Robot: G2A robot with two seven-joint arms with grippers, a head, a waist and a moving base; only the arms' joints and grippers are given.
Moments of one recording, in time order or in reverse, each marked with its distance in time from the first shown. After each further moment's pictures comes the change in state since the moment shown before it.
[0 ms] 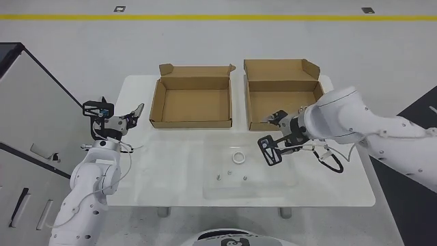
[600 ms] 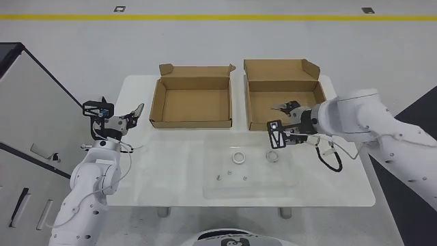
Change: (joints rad) left arm 0.000 0.000 0.000 0.000 0.000 0.000 0.000; right arm -0.302 -0.025 0.359 0.022 -0.050 0.011 0.010
